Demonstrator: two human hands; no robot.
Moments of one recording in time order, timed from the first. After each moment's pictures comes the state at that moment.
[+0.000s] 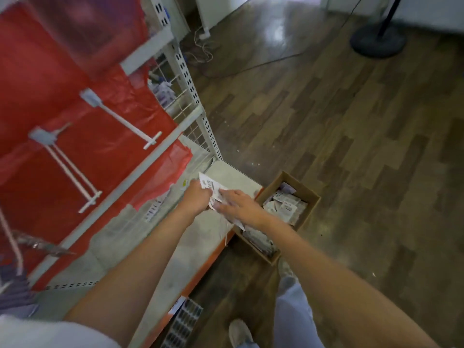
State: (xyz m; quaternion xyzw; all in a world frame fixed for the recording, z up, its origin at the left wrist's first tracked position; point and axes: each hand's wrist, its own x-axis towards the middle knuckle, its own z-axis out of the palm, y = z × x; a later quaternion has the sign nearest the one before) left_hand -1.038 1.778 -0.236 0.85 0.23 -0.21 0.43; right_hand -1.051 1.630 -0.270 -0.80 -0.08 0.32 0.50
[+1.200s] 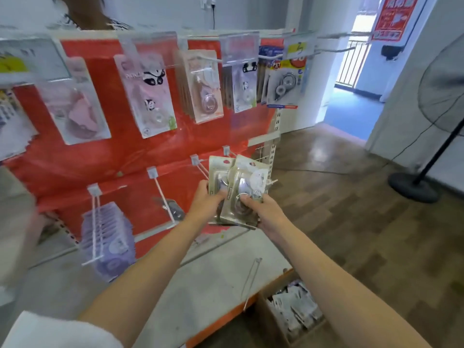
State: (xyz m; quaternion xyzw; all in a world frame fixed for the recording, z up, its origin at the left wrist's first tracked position) left_hand -1.190 1.911 -0.065 0.75 0.20 0.15 0.61; right_hand -1.135 1.770 -0.094 -0.65 -0.06 0.24 0.72
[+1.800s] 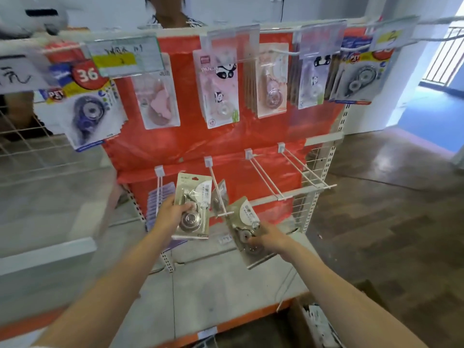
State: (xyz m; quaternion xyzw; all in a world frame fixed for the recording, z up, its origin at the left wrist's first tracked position) left_hand -1.300 2.039 -0.089 0.67 0.41 0.19 0.59; right_hand -1.174 1.835 -0.139 -0.79 -0.25 0.36 0.43
